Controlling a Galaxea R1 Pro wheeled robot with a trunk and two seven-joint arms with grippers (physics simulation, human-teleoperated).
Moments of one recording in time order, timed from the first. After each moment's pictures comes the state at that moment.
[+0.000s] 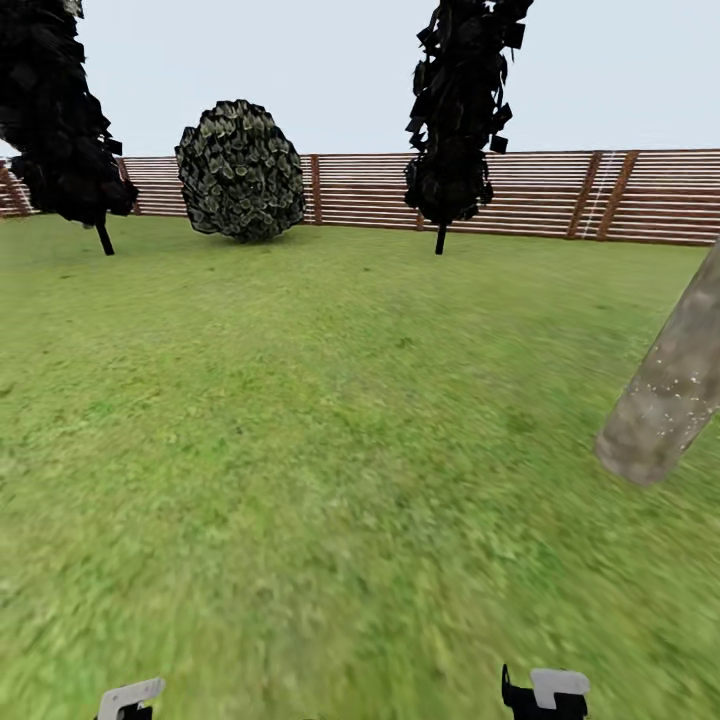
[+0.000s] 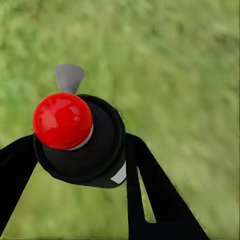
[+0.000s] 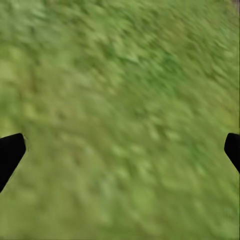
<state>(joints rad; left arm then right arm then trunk) -0.41 0.23 -0.27 -0.04 0.50 -0.41 -0.05 -0.41 -0.04 -0.04 -0.03 0.18 -0.63 -0.34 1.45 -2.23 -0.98</state>
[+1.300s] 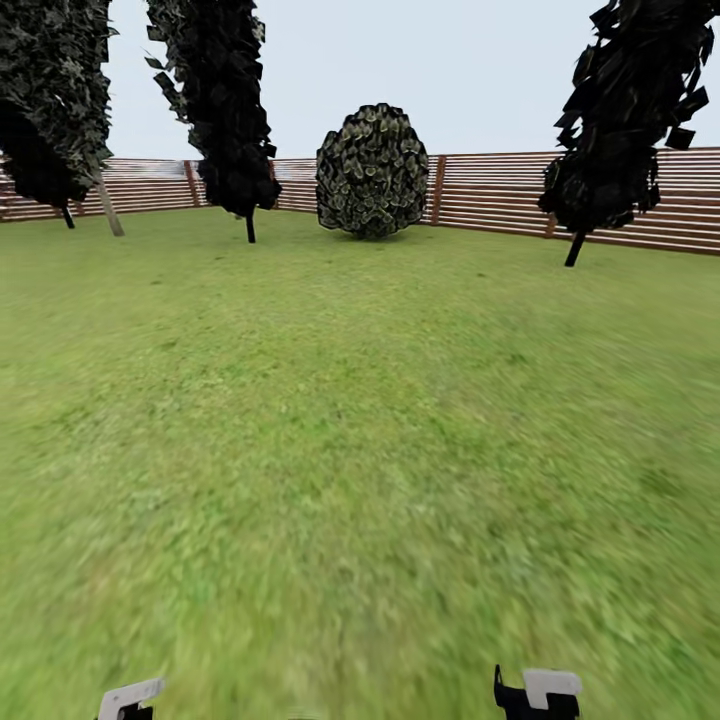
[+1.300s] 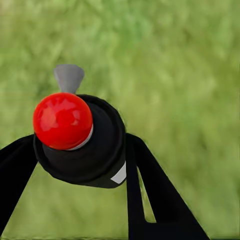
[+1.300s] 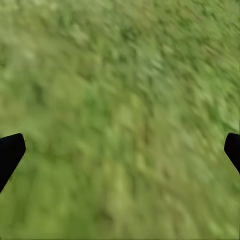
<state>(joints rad) -0.41 0.23 -0.27 -0.04 0.50 -0.41 -0.05 -0.41 -0.03 -0.04 -0.03 0.18 -0.63 -0.34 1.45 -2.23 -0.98</state>
